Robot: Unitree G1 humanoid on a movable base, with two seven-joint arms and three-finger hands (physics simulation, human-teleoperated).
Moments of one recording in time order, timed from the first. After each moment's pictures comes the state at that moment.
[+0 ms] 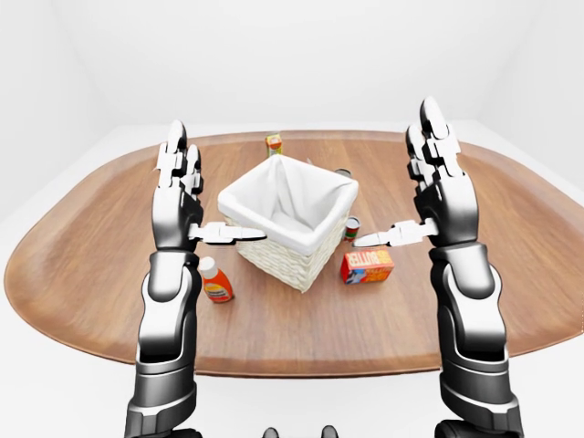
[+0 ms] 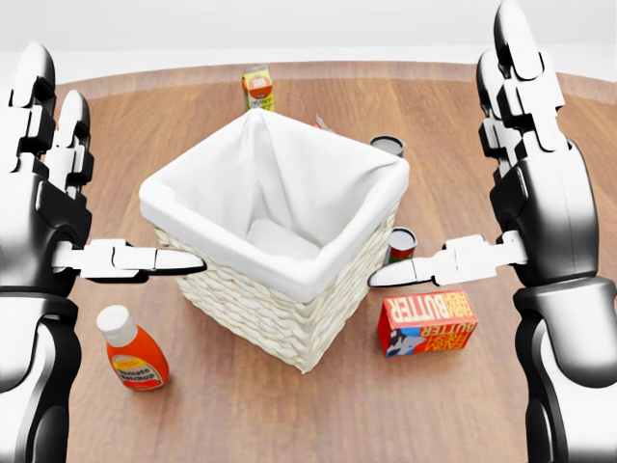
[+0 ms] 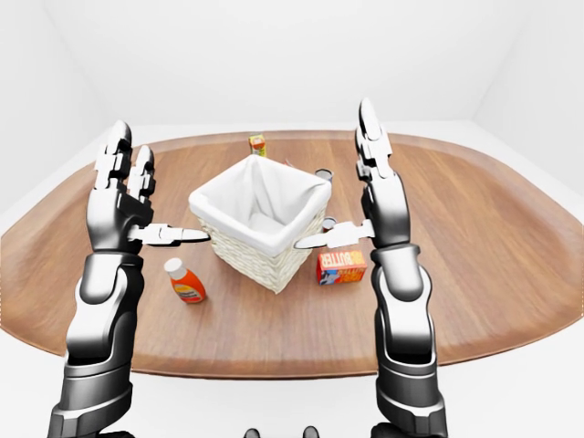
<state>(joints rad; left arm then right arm) -0.33 0.12 0.13 -0.25 -0.08 0.09 -0.03 -0.32 -0.14 -0.13 -0.38 -0.07 0.09 0.16</state>
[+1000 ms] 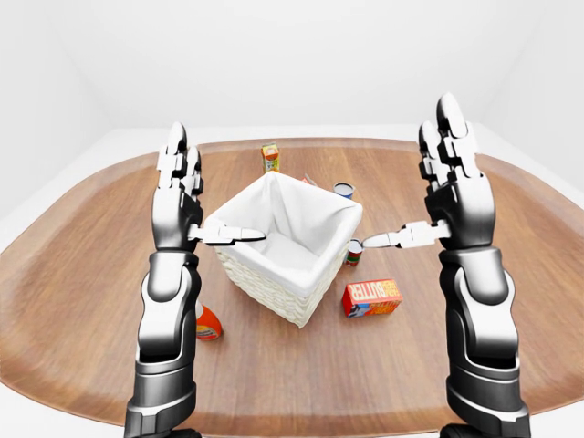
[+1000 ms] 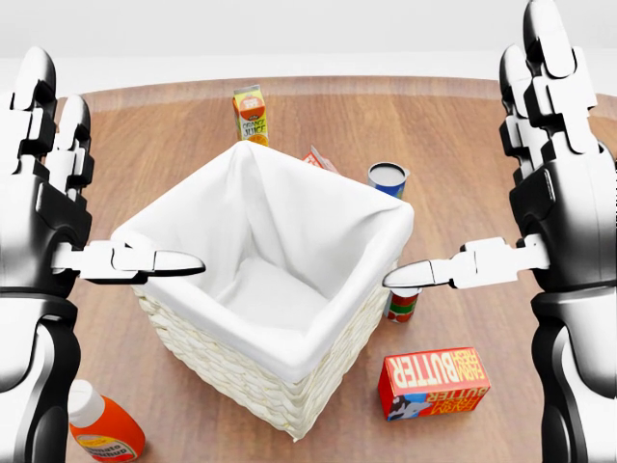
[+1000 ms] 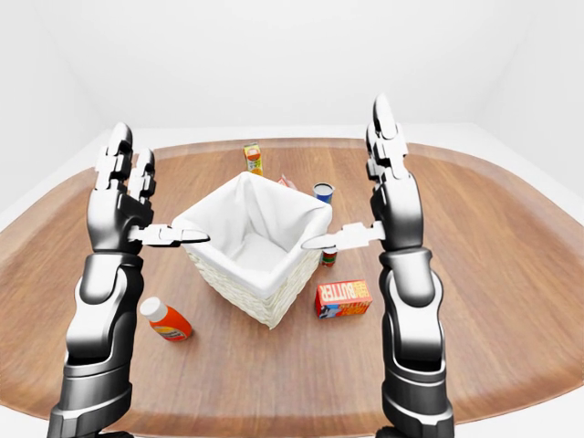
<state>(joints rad) -0.33 0.13 0.13 -0.24 -0.08 0.09 -0.03 -0.30 -0.16 -0.16 -0.43 -0.02 0.09 0.15</state>
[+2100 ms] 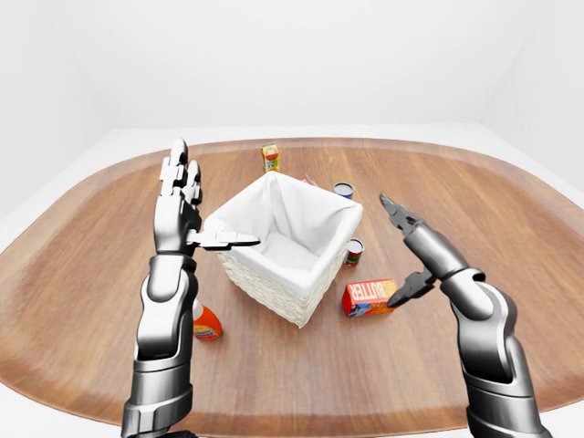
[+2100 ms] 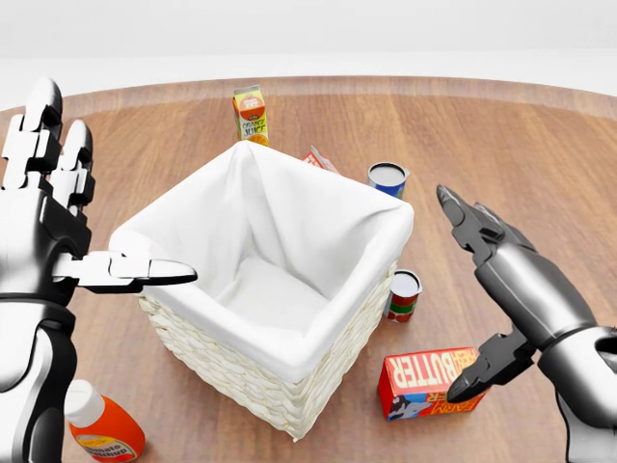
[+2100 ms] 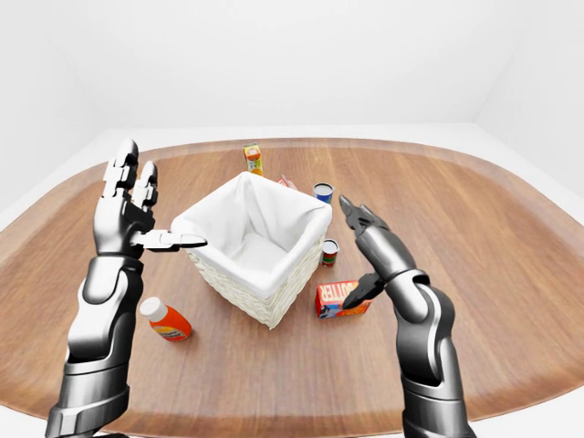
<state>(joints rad) -0.32 0.14 0.15 -0.17 -0.10 0.09 -0.05 -0.14 -0.24 -0.18 -0.31 -0.70 0.09 0.58</state>
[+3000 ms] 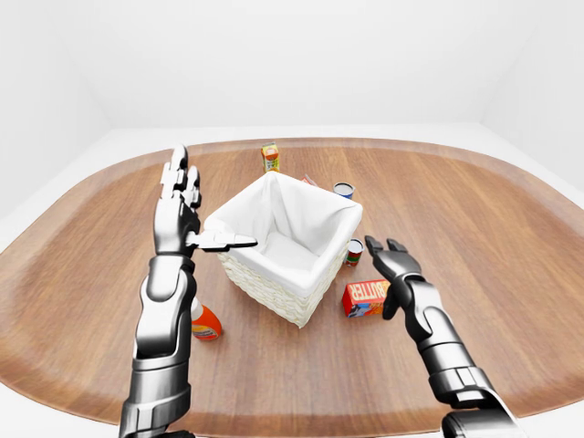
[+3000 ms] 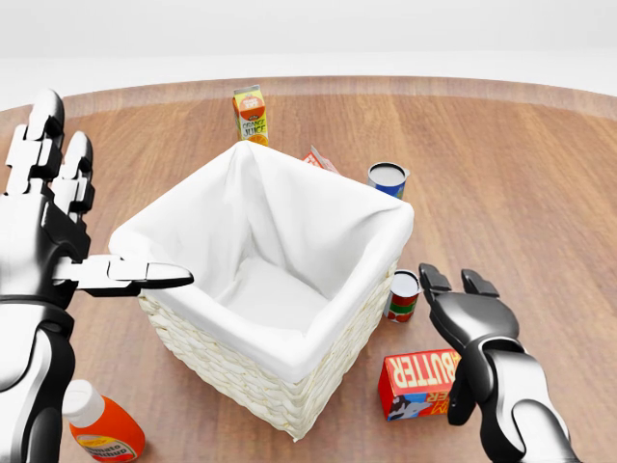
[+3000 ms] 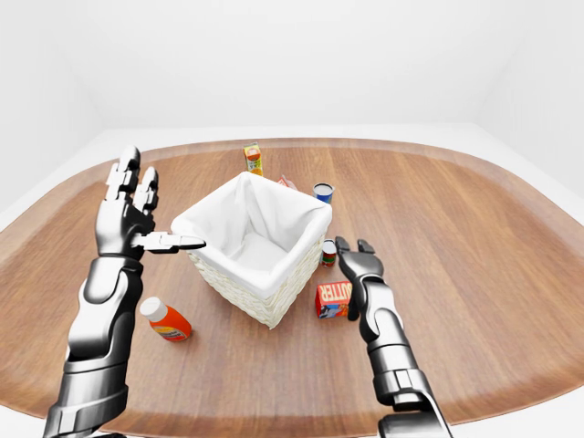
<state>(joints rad) -0.32 0.15 0.16 -0.13 -0.11 0.09 -0.05 -0.36 -0.22 -0.01 0.47 -1.22 0.09 0.28</state>
